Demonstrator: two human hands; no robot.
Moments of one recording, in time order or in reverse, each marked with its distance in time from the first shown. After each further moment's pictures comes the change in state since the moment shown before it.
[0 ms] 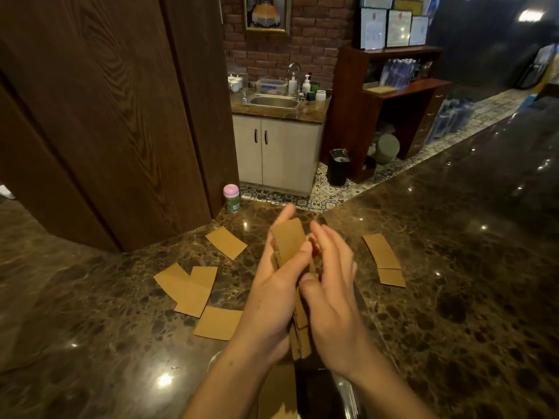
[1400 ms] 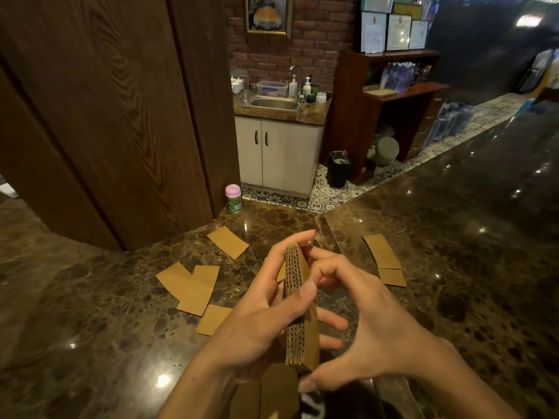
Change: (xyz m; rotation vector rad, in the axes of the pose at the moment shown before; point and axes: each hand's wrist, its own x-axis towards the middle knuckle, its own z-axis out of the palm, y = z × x) left_hand -0.024 0.012 -0.034 0.072 -0.368 -0.115; right_hand 0.003 -0.008 -0.060 -0.163 -0.473 -0.244
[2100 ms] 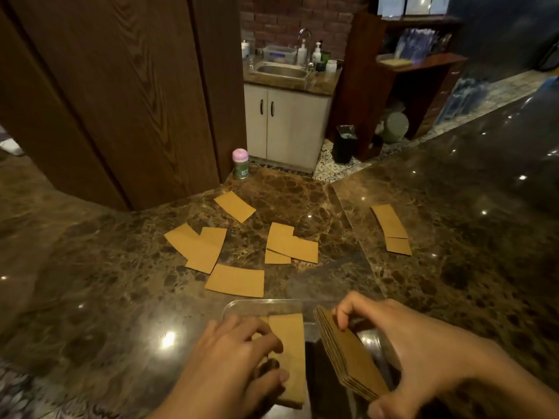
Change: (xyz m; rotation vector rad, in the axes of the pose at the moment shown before) left_hand -0.093 -0.063 -0.046 1.674 0.001 -0.106; right_hand -0.054 0.019 0.002 -0.091 -0.686 0.478
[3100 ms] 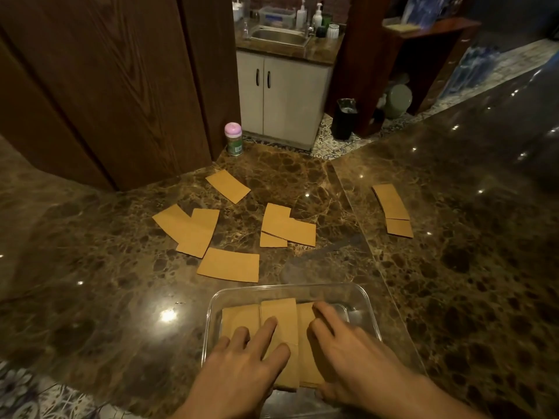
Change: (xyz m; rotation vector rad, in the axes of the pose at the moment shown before) left_hand 0.002 -0.001 0.071 0.238 -0.179 -0.021; right_hand 0.063 0.019 0.089 -0.438 0.103 0.196
